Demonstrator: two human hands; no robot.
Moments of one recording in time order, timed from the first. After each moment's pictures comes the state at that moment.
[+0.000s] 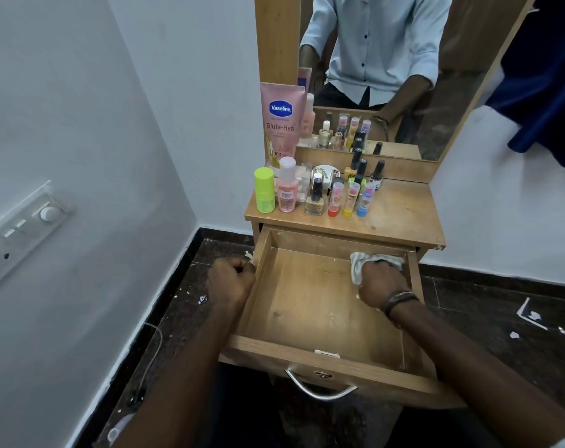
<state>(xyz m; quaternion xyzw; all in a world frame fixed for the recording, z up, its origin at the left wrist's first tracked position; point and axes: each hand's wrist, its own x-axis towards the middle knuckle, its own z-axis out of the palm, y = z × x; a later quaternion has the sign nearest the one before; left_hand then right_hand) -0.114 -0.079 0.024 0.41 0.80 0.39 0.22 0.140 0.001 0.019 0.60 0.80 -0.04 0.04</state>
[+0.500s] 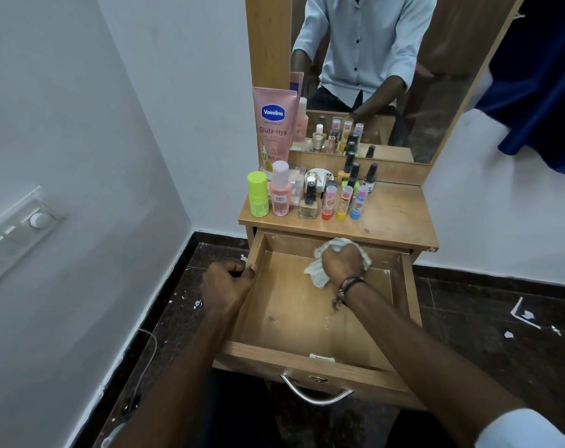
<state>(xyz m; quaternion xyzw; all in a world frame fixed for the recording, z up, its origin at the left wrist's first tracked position) -0.113 -0.080 0.027 0.42 0.78 0.40 0.22 0.069 0.009 0.045 0.74 0.45 -0.39 -0.30</state>
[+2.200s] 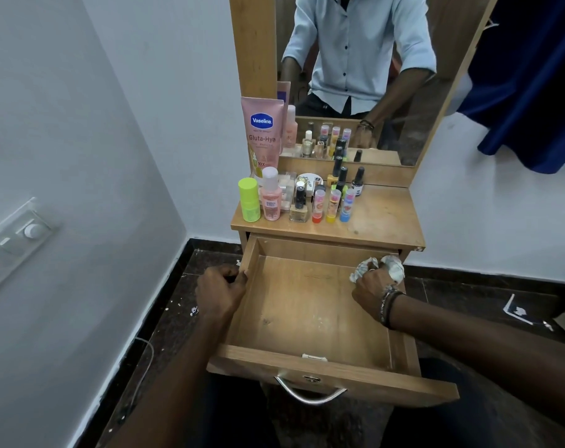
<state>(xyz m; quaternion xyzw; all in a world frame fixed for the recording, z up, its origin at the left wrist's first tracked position) -0.112 -0.081 0.028 0.46 0.79 0.37 0.19 0.157 -0.006 0.023 0.41 0.80 0.21 0.38</state>
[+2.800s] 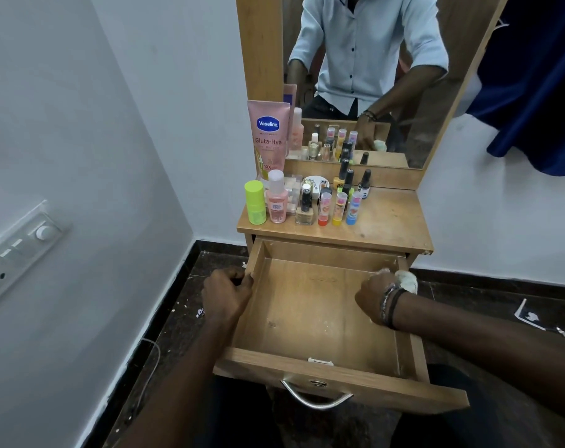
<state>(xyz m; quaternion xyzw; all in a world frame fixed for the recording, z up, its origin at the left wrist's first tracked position) -0.110 -0.083 0.031 0.46 0.79 0.37 0.19 0.146 -0.019 0.058 0.40 0.81 0.12 0.42</state>
